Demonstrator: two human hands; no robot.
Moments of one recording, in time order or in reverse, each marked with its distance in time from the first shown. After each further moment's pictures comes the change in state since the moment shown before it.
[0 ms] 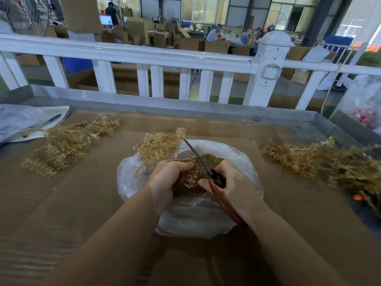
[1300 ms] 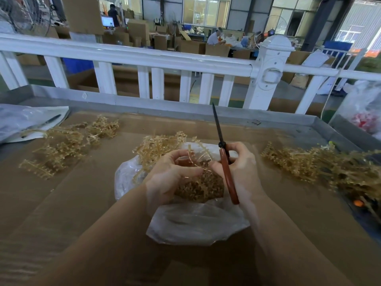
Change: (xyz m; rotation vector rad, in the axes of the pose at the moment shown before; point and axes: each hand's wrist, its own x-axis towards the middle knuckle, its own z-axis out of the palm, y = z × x) left_hand -0.006 0.006 -0.002 -0.028 -0.239 0.233; right_hand 0.026 -0.022 -0.013 0.386 0.276 0.169
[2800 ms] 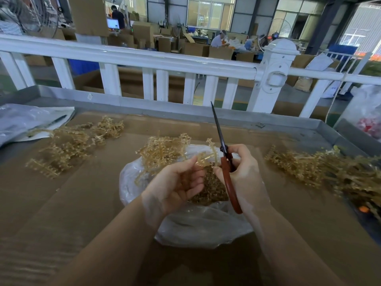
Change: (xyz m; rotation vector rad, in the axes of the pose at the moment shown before) left_hand -0.015 -0.001 0.004 -0.219 0.029 -0.241; right_hand -0.015 -0.009 -0.002 0.014 -0.070 -0.117
